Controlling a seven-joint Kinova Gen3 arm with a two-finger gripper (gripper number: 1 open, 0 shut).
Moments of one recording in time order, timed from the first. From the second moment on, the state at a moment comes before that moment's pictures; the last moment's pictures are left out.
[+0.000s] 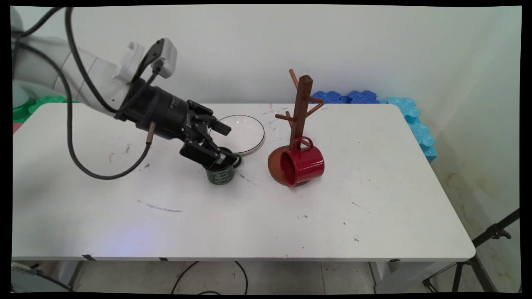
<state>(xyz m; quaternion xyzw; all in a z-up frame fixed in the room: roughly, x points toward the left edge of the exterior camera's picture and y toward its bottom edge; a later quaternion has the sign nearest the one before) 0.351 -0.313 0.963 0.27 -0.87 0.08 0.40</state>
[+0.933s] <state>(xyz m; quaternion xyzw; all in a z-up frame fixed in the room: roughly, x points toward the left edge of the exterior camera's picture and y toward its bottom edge) 0.309 -0.323 0.900 0.33 -0.78 0.12 0.51</state>
